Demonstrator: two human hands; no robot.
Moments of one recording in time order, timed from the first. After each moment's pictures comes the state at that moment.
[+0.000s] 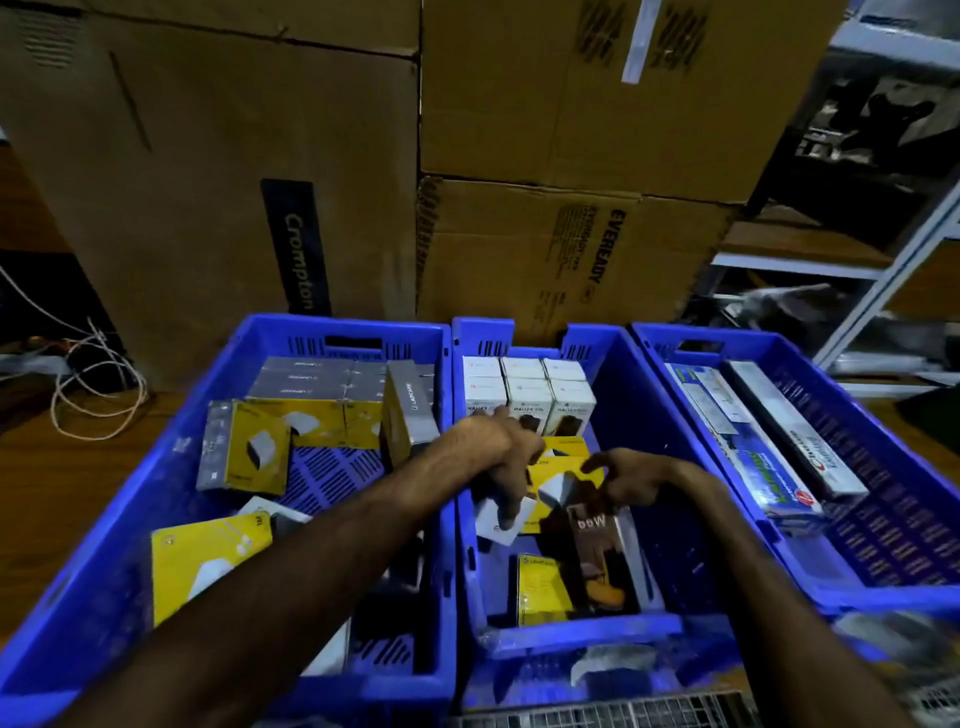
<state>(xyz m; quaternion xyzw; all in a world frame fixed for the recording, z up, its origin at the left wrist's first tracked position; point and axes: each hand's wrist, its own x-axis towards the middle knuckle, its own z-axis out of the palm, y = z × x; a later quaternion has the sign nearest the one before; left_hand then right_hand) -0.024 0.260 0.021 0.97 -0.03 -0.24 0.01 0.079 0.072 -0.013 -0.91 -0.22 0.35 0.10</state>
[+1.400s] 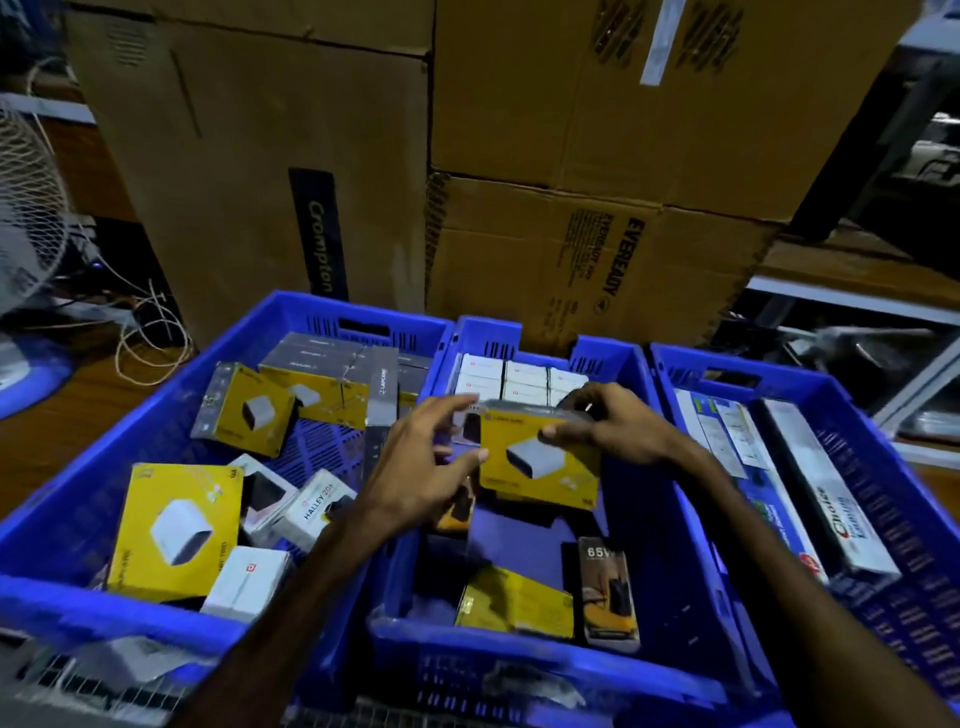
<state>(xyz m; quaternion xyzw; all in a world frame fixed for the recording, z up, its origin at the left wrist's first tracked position) -0.100 0.229 -0.011 0.83 0.17 0.28 0.45 0.125 0.068 0.044 -0.80 -0.50 0.19 0.27</state>
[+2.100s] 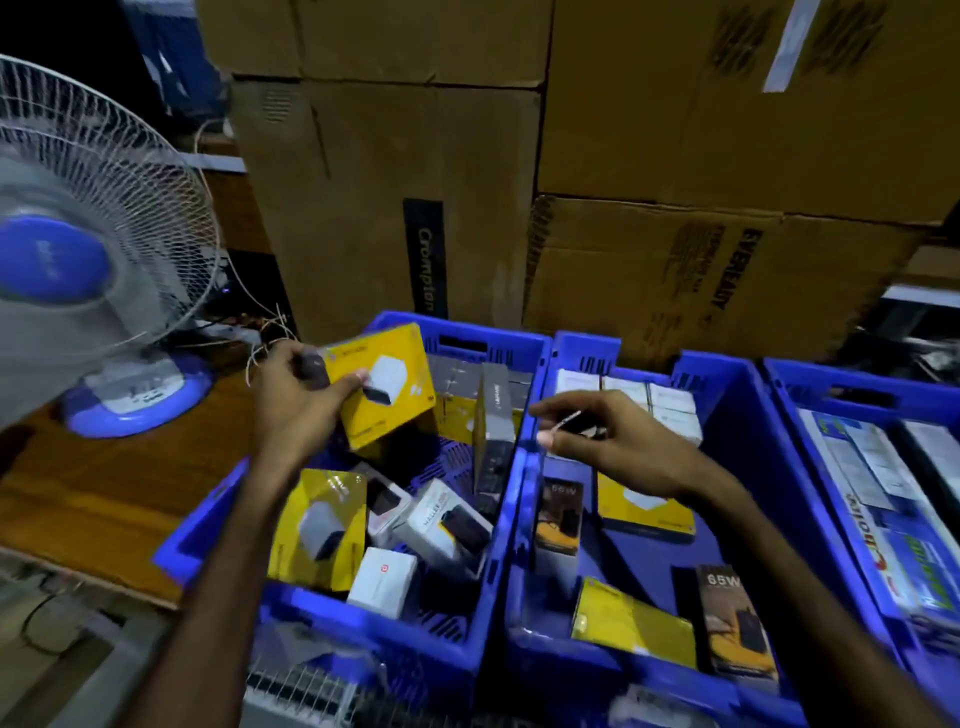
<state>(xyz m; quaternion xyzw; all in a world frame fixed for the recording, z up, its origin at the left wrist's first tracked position) -0.238 0.387 0.041 0.70 0.42 0.45 0.37 0.002 0.141 0.068 -0.70 -0.55 0.24 0.38</state>
